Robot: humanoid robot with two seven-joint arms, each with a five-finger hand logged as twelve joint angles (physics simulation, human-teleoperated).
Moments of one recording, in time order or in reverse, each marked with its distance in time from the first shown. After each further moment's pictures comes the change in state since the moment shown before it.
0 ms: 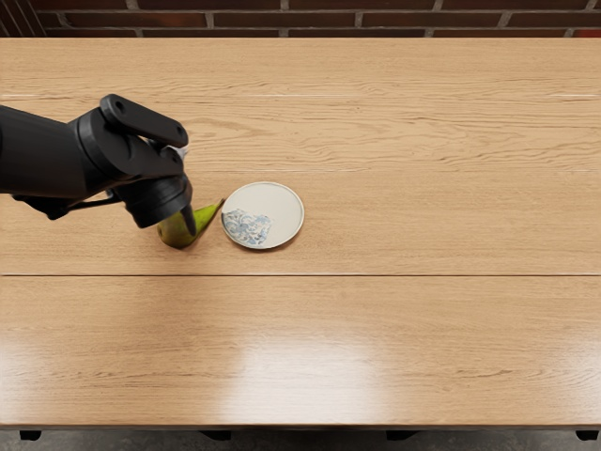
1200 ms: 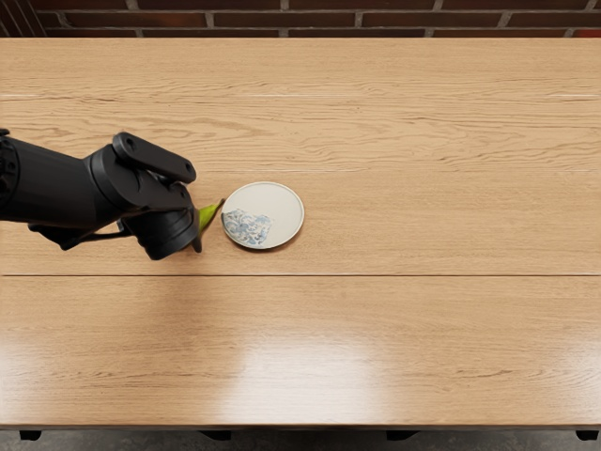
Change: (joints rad) left arm 0.107 0.000 -0.058 -0.007 0.036 0.131 -0.003; right arm 0.000 0.000 0.000 0.000 0.000 0.000 0.000
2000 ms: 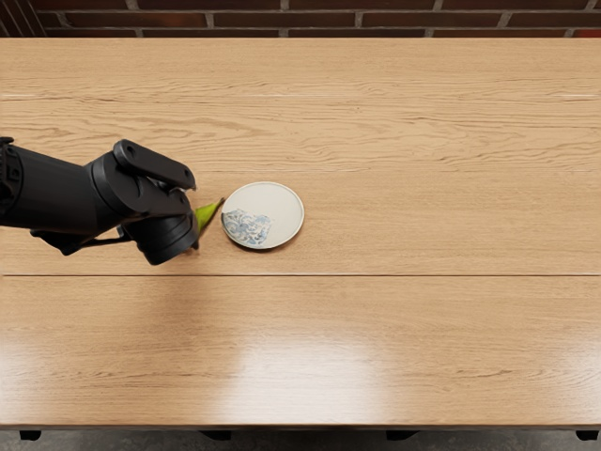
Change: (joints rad) left arm 0.031 0.000 -0.001 0.016 0.010 -0.021 -0.002; right arm 0.000 0.000 0.000 0.000 0.000 0.000 0.000
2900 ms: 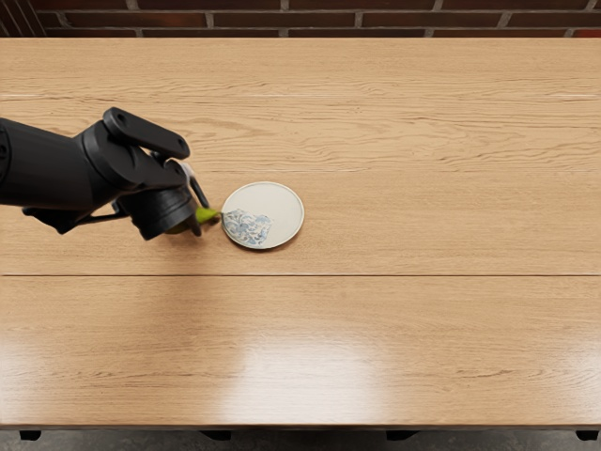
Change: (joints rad) left arm -0.092 0.000 0.038 -0.002 -0.102 -0.154 0.013; right arm 0.000 0.000 0.000 0.000 0.000 0.000 0.000
